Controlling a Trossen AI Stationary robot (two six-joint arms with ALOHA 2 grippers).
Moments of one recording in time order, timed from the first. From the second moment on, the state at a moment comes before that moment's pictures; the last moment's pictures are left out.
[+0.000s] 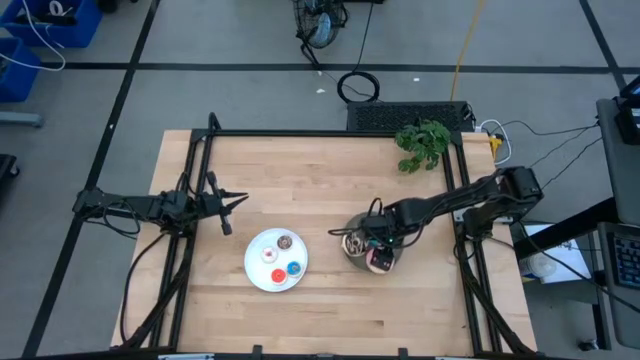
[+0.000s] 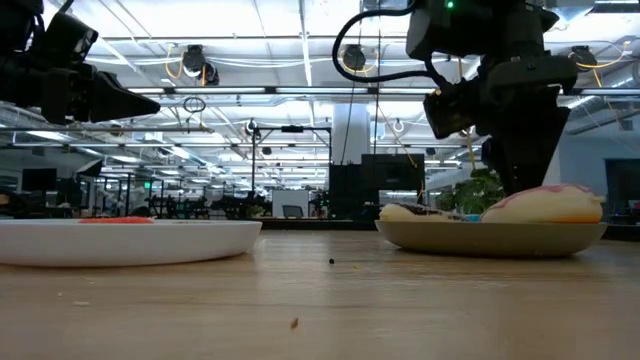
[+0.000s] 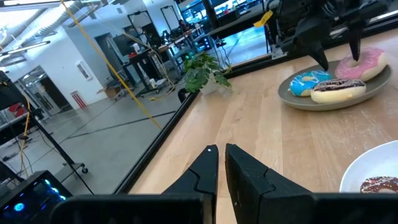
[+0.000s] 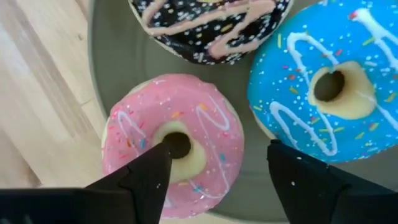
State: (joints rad) left arm -0.13 0.09 0.05 -0.03 -0.47 0.36; right arm 0.15 1.60 0.97 -0.80 -0.17 0.60
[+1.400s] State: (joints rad) left arm -0.13 0.09 0.05 -0.03 -0.47 0.36; right arm 0.48 1.47 0.95 -0.61 -0.05 0.86
